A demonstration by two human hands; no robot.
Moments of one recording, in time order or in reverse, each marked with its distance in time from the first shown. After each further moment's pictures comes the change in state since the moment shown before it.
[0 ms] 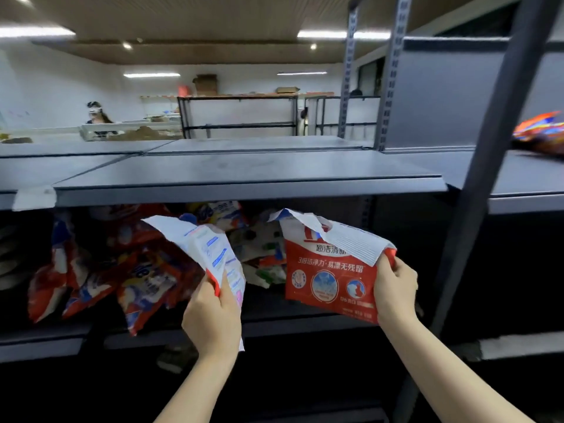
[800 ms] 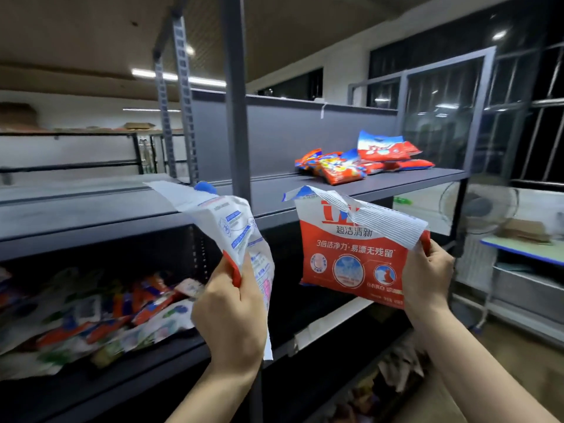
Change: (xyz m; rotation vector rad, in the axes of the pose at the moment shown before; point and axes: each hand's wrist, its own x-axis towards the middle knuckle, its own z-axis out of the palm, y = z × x) left_hand -0.188 0.273 0.066 -0.572 -0.258 0.268; right_hand 0.047 -0.053 -0.349 0.121 0.605 -0.339
